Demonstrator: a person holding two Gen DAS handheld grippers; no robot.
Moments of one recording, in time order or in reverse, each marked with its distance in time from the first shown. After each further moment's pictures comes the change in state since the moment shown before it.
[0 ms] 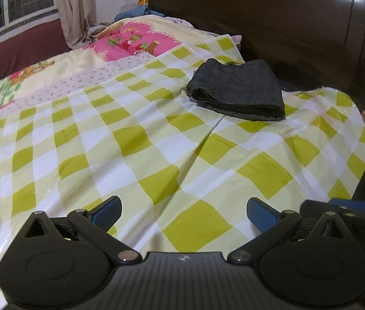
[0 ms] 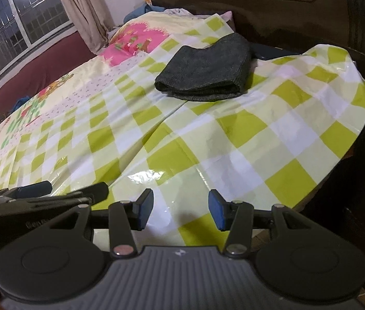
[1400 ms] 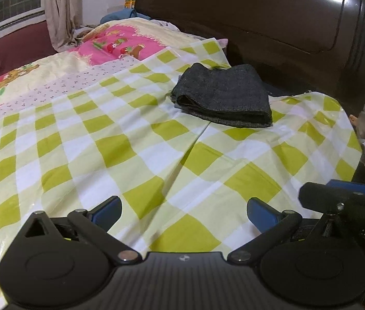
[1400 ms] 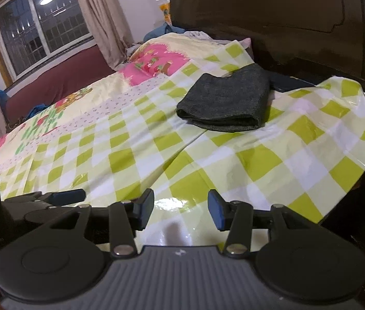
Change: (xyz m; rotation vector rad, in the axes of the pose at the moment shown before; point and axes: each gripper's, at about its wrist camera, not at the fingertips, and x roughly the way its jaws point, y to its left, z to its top) left arm 0.010 0.000 0.012 -0.002 -0.010 -0.083; right arm -0.020 0.013 0.015 -0.052 -0.096 0.047
